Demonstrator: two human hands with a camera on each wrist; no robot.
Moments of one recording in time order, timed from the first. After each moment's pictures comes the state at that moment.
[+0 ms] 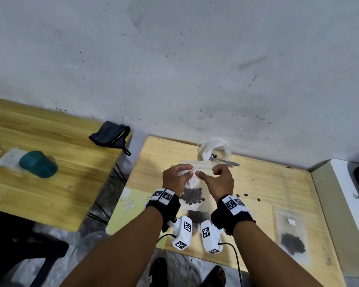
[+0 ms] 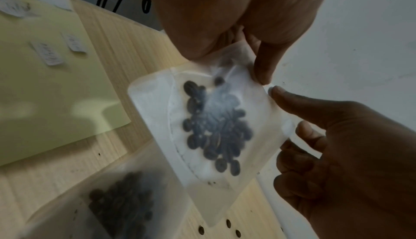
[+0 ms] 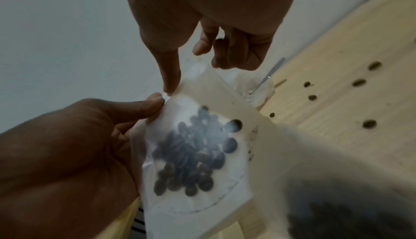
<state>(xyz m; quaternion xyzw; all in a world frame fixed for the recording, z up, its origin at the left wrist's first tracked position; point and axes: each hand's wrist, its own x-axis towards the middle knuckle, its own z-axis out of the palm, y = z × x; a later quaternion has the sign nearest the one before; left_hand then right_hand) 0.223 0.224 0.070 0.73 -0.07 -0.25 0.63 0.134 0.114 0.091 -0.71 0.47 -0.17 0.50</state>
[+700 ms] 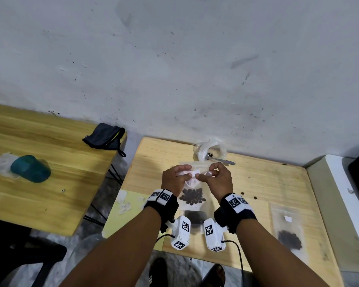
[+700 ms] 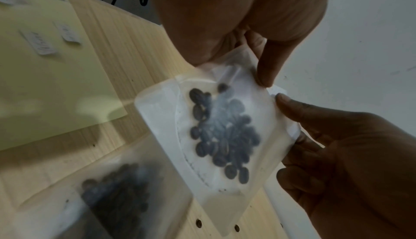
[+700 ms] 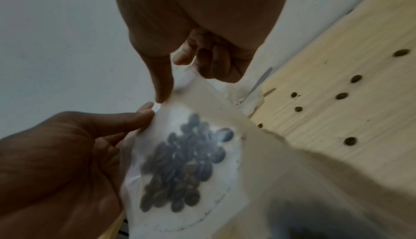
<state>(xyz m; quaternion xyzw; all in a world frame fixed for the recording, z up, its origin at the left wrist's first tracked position) 0.221 0.212 0.069 0.69 -0.04 -0.30 0.66 0.126 0.097 0.090 -0.67 0.43 -0.16 0.59</state>
